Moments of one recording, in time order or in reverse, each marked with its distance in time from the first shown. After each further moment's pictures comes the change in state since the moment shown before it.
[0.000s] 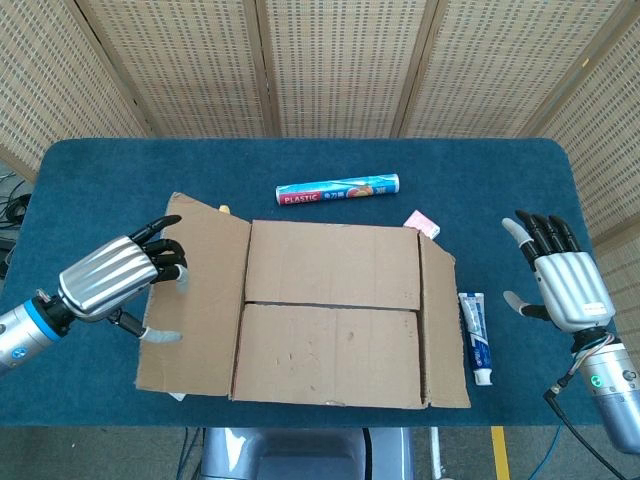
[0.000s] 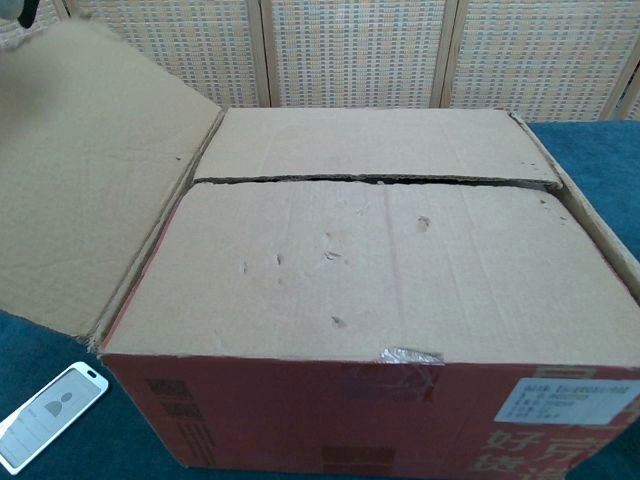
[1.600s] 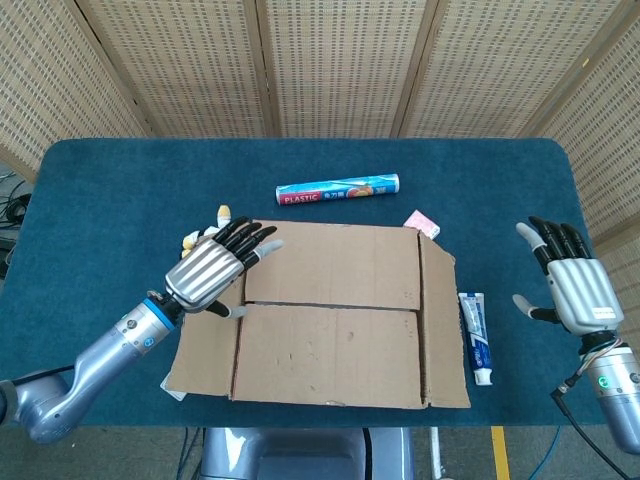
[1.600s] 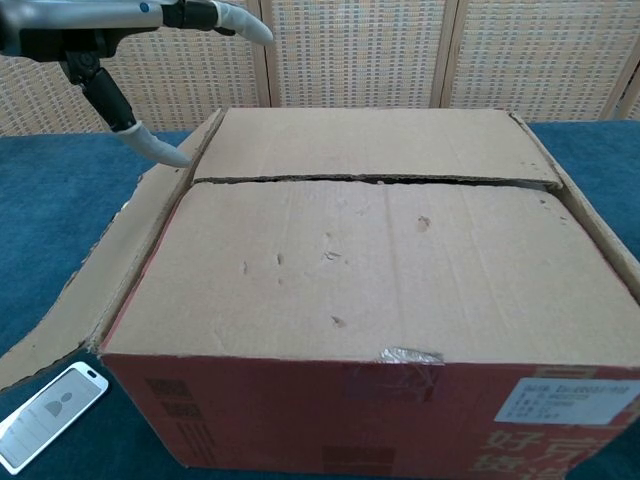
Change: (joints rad) left arm -0.066 -0.514 -0.166 -0.051 -0.566 -0.164 0.759; right arm -0.027 -0.047 -0.018 0.085 0.000 0.008 0.077
